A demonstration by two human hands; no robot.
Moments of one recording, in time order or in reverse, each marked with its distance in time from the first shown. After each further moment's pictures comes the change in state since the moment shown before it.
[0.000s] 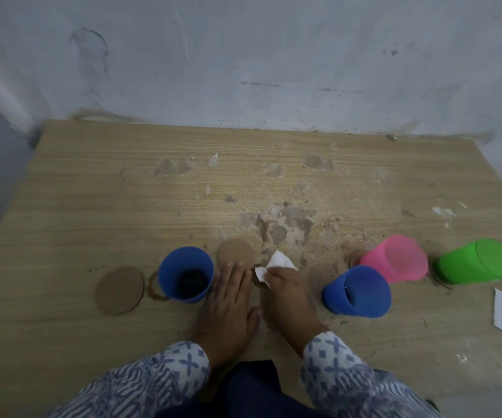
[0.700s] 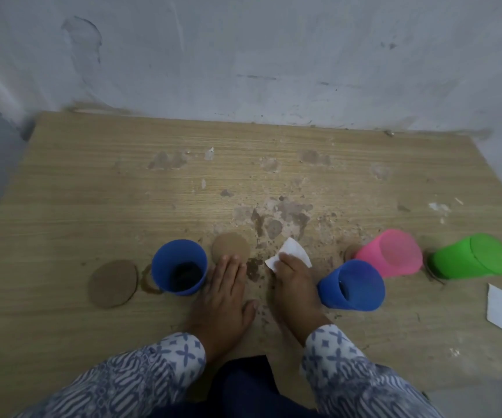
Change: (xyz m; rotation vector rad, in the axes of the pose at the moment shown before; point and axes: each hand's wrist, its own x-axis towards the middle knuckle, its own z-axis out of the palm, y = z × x) left_hand 0.003 0.001 0.001 0.044 -0.009 -0.013; right_hand 0.002 0.011 -0.014 0.024 -0.054 0.133
